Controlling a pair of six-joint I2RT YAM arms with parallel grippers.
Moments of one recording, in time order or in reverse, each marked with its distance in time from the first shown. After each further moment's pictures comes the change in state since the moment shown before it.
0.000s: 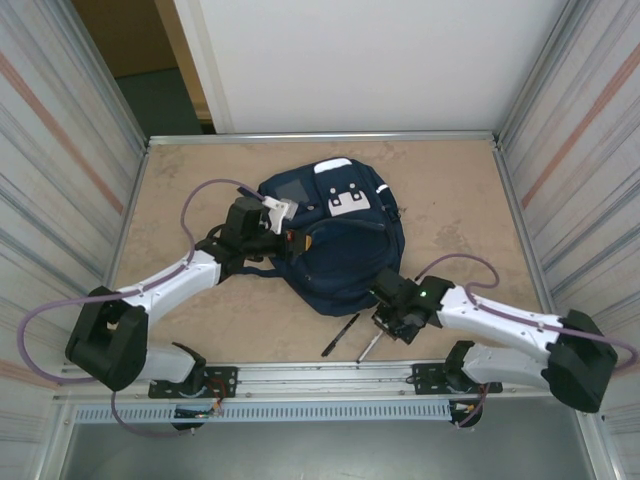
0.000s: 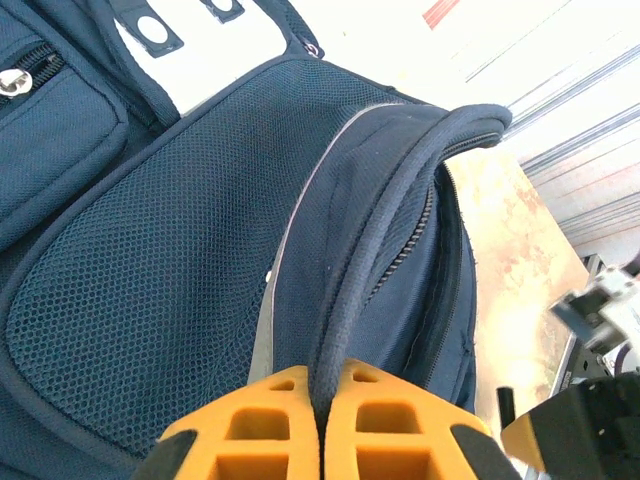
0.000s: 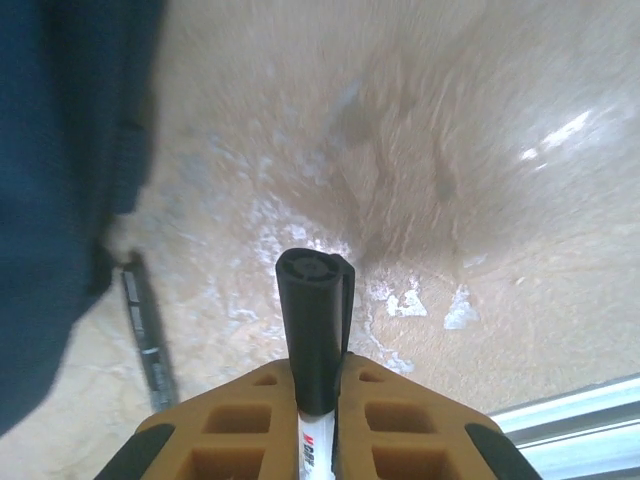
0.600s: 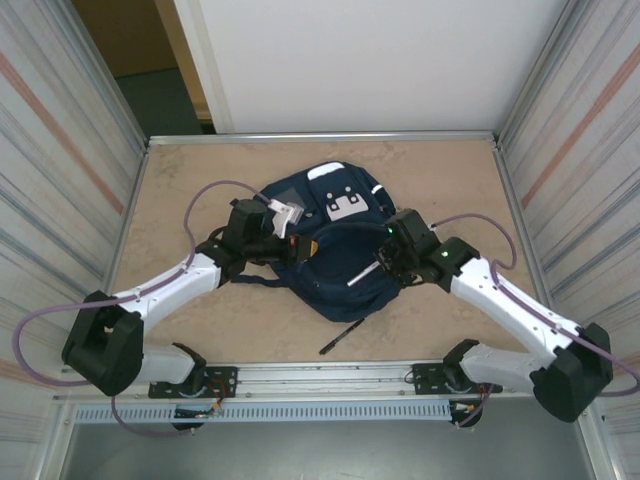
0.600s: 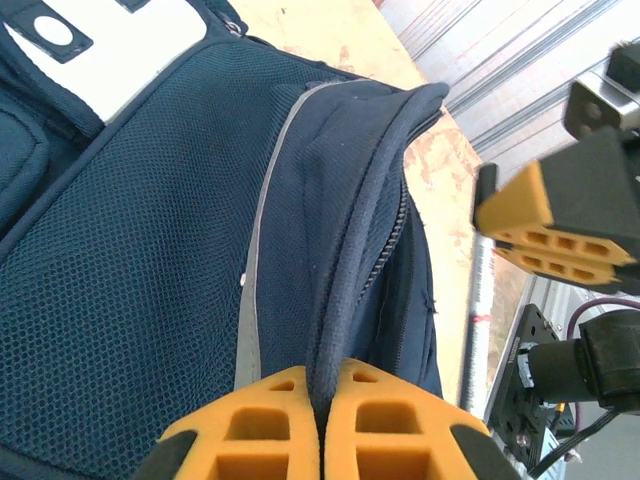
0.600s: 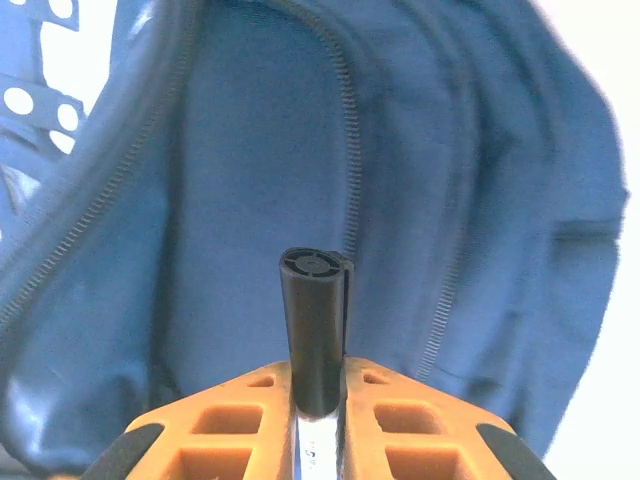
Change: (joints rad) left arm -0.040 -0.027 0.000 -0.010 0.066 -0.012; right arm -0.286 0.080 0.307 0.118 0.048 -0.103
